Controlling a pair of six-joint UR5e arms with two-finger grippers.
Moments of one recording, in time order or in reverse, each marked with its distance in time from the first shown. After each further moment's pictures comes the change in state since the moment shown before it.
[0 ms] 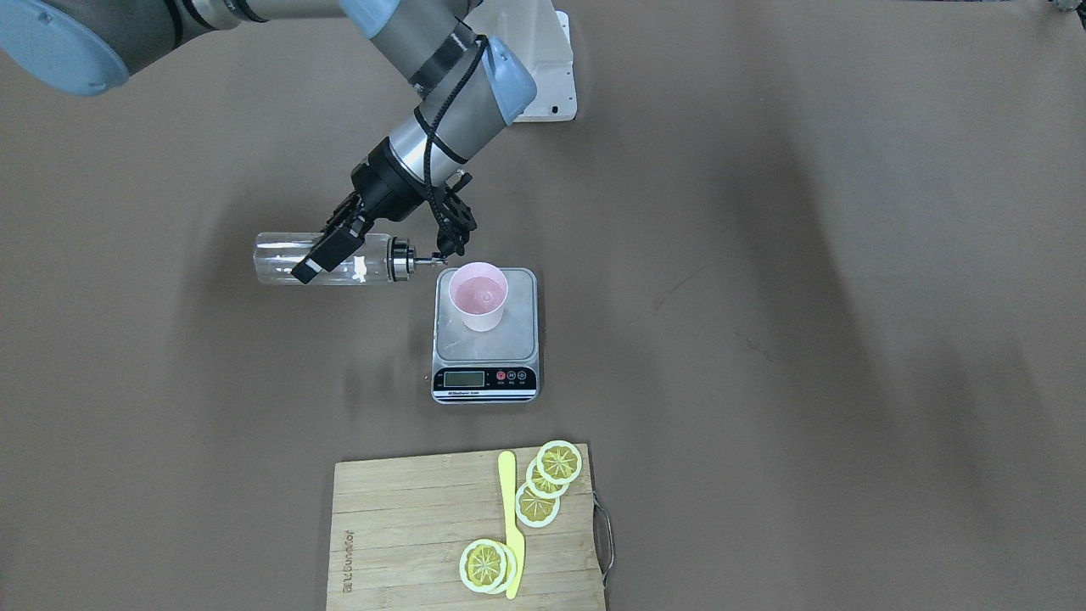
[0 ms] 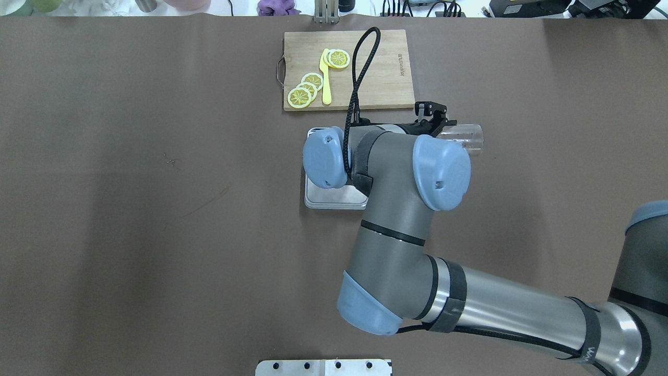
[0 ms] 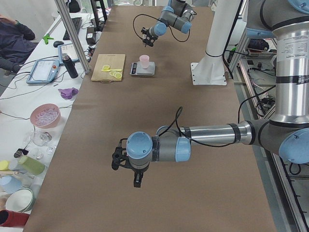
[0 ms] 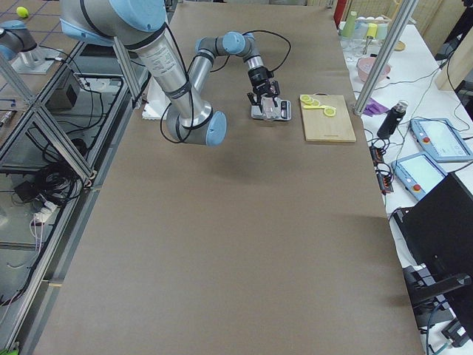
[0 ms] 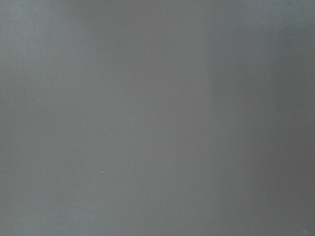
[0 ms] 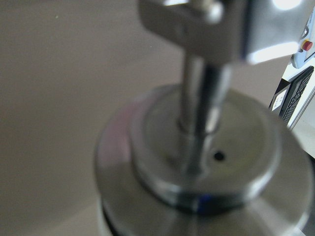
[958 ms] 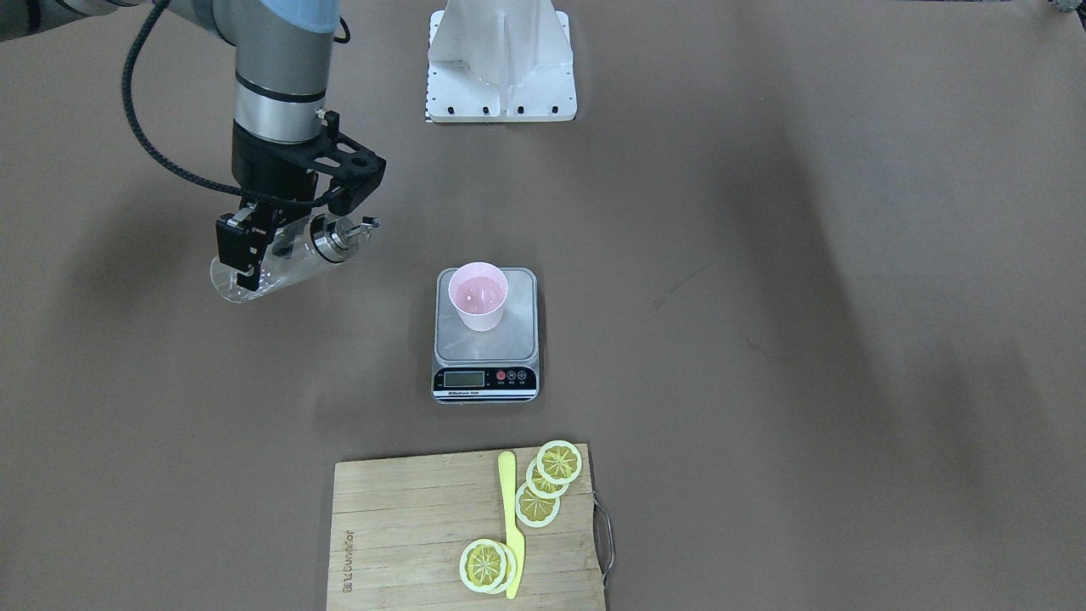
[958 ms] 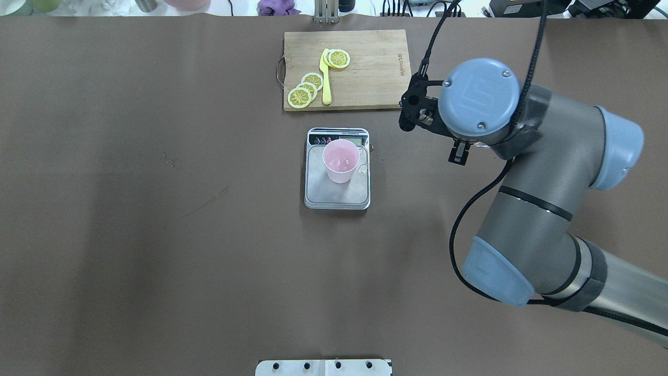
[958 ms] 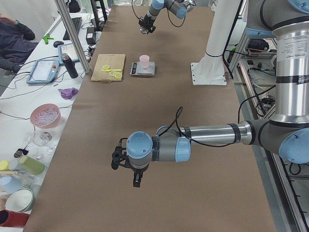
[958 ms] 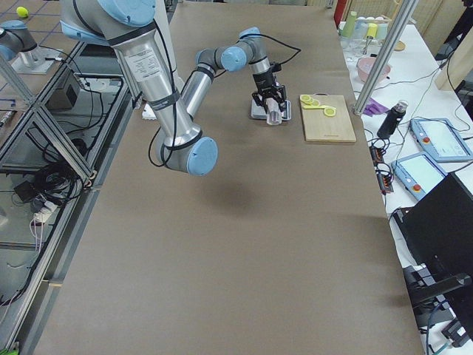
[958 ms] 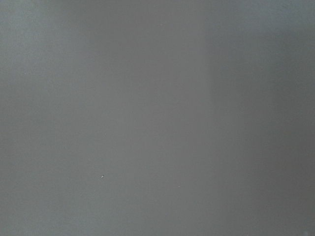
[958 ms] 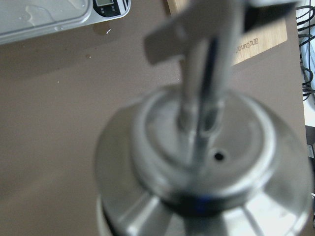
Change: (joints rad) left arm 0.000 0.000 0.001 -0.007 0.000 0.001; right arm 0.186 -0.299 0.259 0.521 0.343 -0.083
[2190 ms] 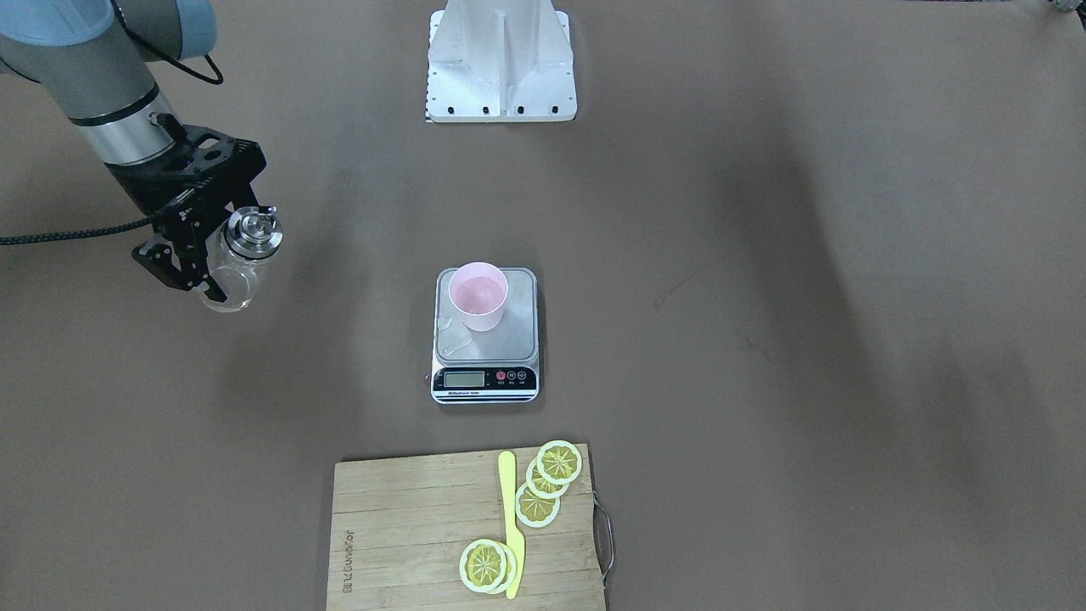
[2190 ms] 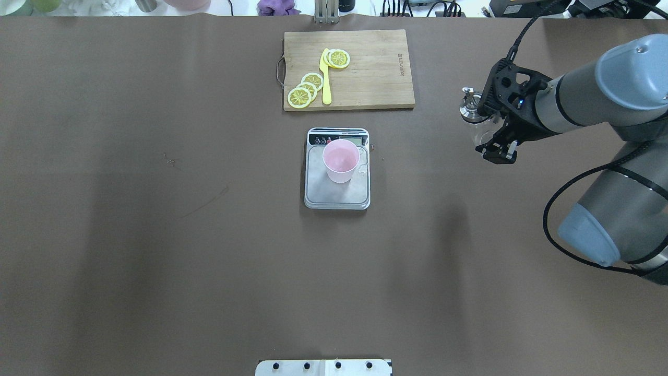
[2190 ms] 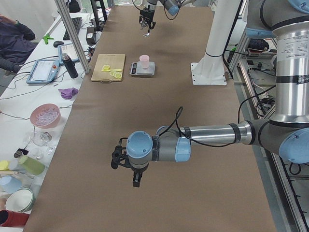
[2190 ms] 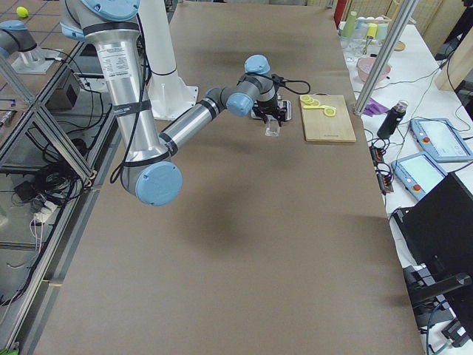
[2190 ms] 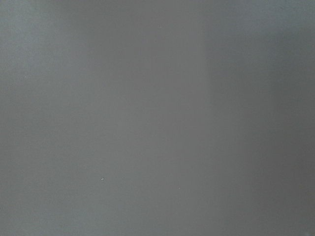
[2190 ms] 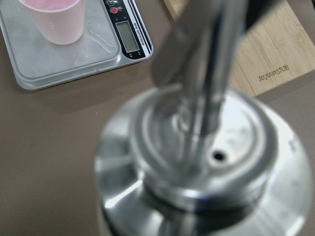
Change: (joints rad) left arm 0.000 0.000 0.001 -0.011 0.000 0.000; right arm 0.199 -0.302 -0.048 0.674 0.467 0.009
